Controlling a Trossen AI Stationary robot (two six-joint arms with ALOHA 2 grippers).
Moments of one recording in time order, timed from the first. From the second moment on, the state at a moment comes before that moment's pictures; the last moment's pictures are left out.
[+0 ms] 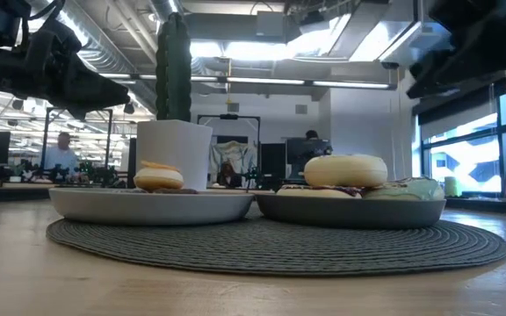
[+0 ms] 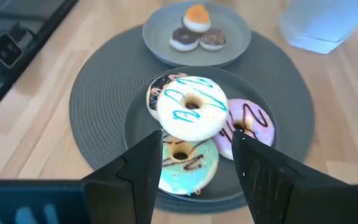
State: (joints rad) left arm 0.04 0.13 0.01 0.06 -0.29 -0.13; right arm 0.26 0.79 0.47 -0.27 0.11 0.07
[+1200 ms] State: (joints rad) left arm 0.04 0.13 0.01 0.06 -0.29 -0.13; right arm 0.23 0.00 0.24 -0.34 0.21 0.03
